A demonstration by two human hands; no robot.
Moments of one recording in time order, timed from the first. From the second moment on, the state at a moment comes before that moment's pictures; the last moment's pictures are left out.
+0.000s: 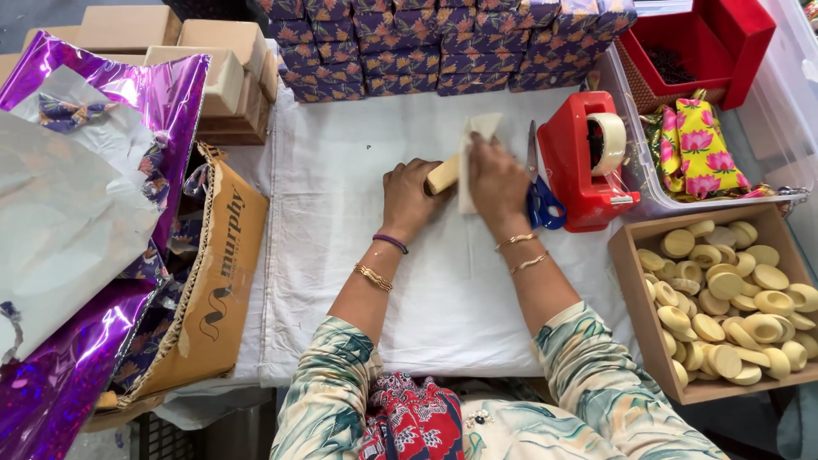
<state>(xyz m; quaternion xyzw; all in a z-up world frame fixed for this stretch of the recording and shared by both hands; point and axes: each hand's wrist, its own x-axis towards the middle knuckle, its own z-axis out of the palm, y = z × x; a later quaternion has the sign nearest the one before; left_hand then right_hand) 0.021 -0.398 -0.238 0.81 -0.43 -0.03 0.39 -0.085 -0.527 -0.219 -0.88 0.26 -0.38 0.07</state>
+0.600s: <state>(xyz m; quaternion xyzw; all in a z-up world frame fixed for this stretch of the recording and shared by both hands) 0.020 -0.397 -0.248 0.86 -0.44 -0.02 0.27 -0.084 -0.504 -0.206 -0.93 0.14 -0.31 0.15</state>
